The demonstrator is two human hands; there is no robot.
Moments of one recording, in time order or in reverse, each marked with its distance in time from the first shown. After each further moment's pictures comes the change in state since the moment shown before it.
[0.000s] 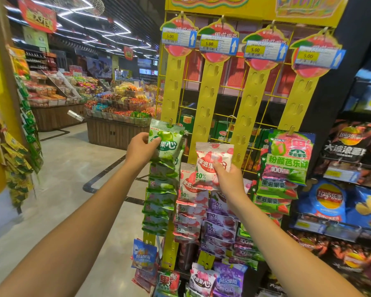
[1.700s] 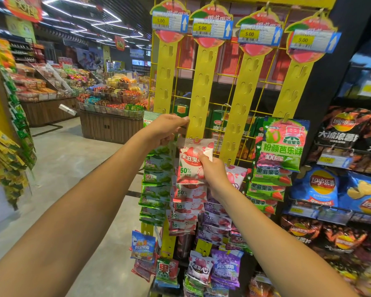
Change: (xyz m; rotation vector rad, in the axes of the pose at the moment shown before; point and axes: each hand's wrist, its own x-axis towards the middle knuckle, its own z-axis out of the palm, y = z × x) left_hand -0.010 0.083 0.034 -0.026 -0.499 -0.057; right_hand 0.000 -0.001 0.027 0.125 -0.096 0.222
